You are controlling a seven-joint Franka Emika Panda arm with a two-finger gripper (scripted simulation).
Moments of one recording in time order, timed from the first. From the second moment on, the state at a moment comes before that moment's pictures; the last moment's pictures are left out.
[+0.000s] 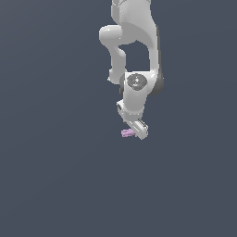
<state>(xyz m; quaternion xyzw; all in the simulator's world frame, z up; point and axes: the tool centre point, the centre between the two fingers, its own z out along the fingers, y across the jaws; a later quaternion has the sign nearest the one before) -0.048 0.064 0.085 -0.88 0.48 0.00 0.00</state>
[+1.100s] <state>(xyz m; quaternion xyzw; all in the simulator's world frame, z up) -0.065 0.076 0.068 -0.79 0.62 0.00 0.00</state>
